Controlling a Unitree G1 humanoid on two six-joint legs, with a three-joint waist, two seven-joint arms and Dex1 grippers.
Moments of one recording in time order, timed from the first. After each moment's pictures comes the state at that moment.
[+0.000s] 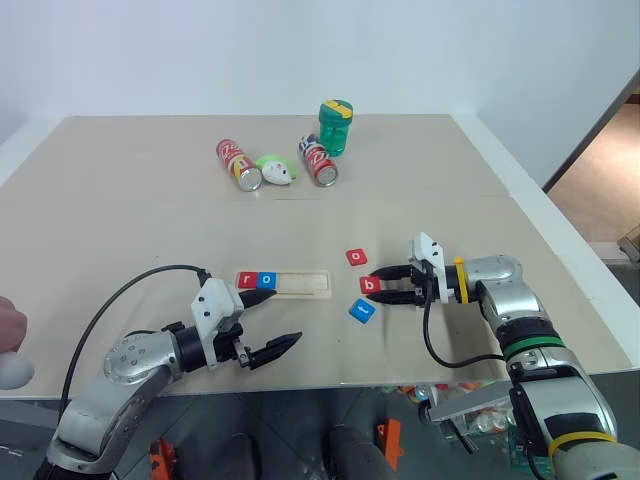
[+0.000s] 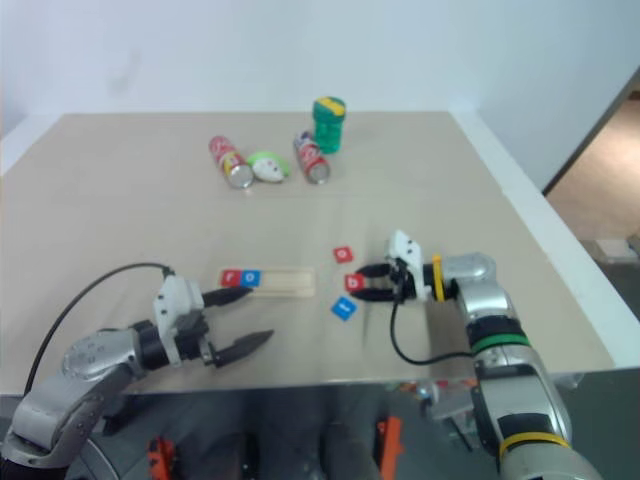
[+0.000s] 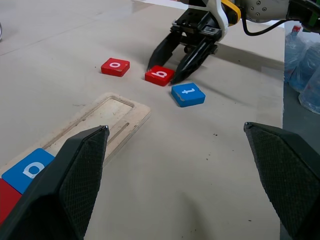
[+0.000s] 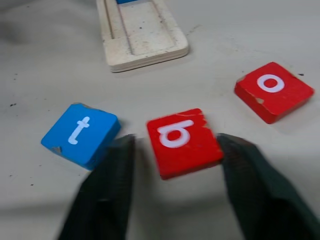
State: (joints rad) left arm 0.01 0.56 -0.05 -0.53 -0.48 0.42 -0.77; right arm -0.72 -0.54 0.10 0.75 0.11 -0.04 1.41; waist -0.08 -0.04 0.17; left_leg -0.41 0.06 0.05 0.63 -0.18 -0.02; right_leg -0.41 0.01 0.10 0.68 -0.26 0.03
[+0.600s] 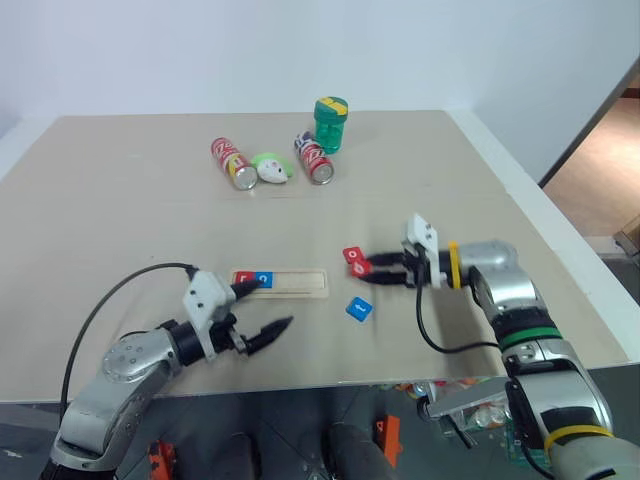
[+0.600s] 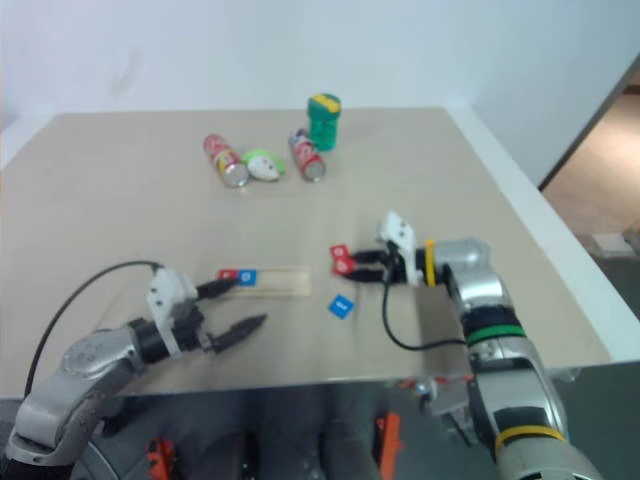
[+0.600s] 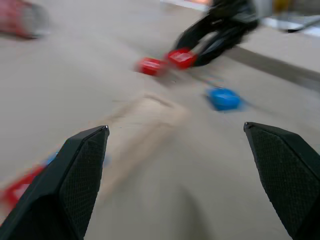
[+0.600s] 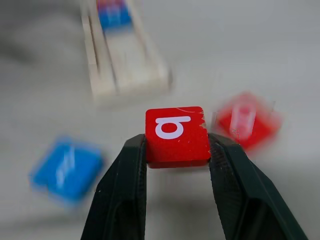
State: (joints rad) left arm 0.01 0.48 0.04 -0.49 -0.47 0.42 -0.62; right arm -0.81 -0.48 0.12 0.47 0.15 0.17 1.33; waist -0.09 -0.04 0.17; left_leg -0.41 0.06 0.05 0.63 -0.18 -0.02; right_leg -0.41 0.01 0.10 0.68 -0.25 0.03
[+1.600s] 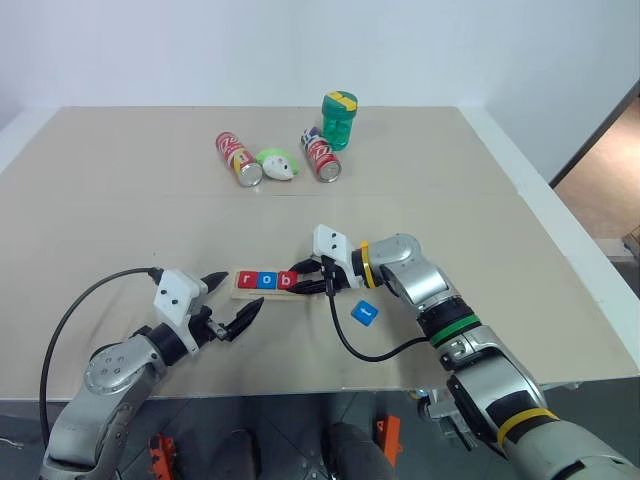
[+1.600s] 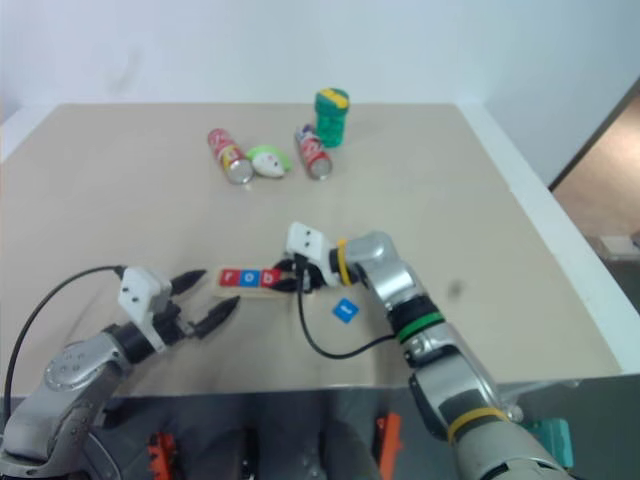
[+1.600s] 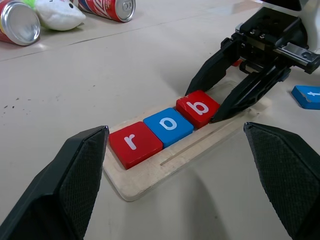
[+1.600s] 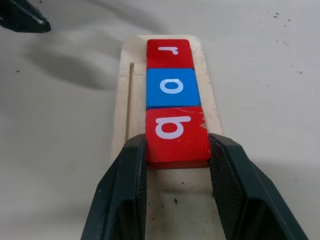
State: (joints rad) left arm 0.08 0.46 0.09 -0.49 -0.43 0.39 -0.55; right arm -0.87 -0.26 0.35 0.58 0.01 0.13 1.18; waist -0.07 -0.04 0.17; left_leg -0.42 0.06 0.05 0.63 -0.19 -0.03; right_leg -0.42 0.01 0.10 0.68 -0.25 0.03
